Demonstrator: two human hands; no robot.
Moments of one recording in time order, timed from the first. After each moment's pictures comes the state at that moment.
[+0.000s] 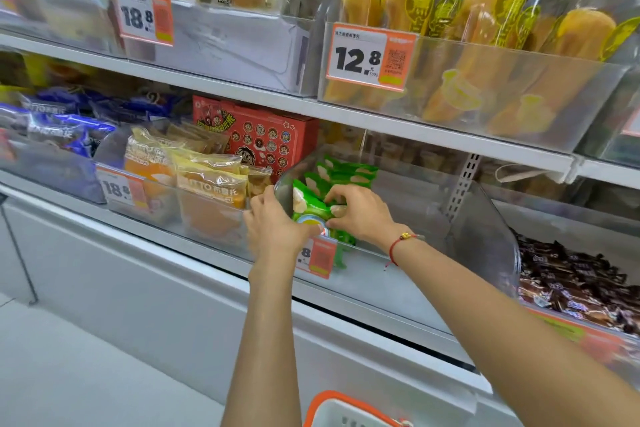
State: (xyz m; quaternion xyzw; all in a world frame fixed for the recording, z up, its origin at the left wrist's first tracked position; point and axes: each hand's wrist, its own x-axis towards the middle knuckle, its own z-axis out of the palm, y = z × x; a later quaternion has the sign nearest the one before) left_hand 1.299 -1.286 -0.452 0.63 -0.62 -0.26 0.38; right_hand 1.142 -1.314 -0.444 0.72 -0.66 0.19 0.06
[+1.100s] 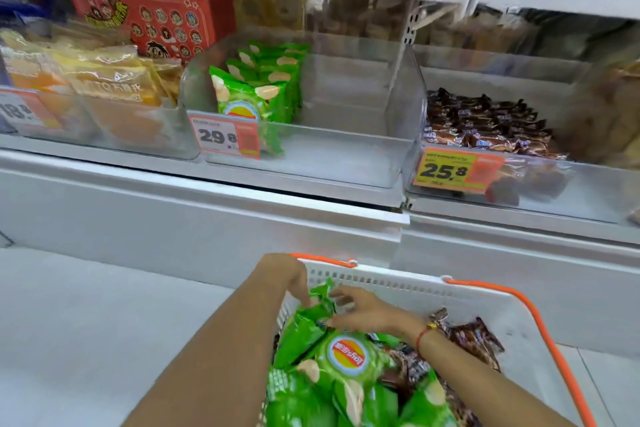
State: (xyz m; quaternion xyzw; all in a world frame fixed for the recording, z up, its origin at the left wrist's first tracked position) left_hand 1.230 -1.177 -0.605 0.44 -0.78 -0.25 -0.36; right_hand 1.097 -1.070 -0.665 0.55 -0.70 0.11 -0.44
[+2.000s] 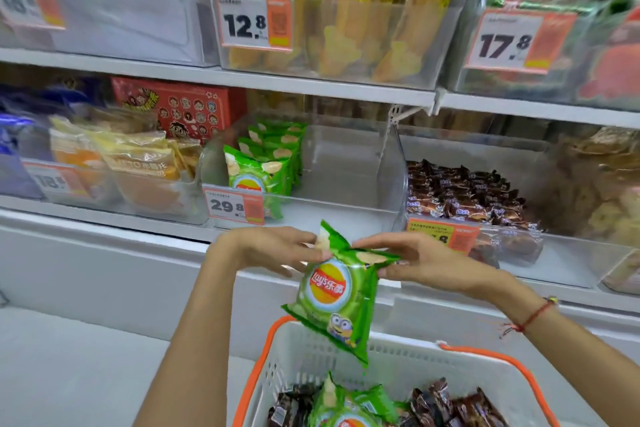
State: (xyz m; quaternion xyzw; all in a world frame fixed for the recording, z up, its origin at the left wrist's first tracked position) left_hand 1.261 -1.185 -0.440 0.34 -0.78 -0.52 -0.06; right_hand 1.042 -1.066 -0.452 0.66 -0.57 0.31 -0.38
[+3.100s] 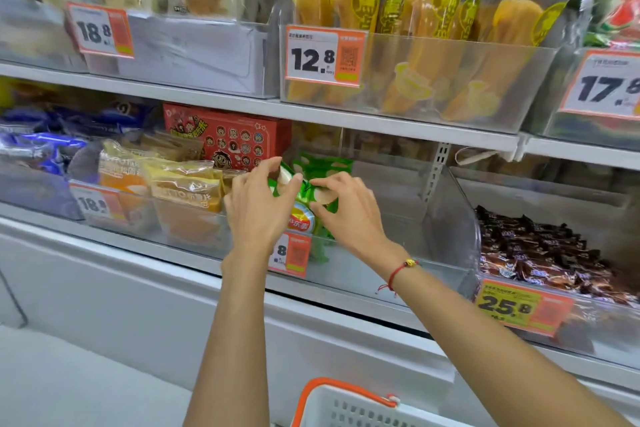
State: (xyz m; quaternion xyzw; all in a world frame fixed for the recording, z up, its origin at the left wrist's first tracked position) left_hand 1.288 -1.284 -0.437 0.52 -0.68 -0.15 0.50; right_hand 1.147 -1.258 -0.441 0.68 -0.64 0.34 0.10
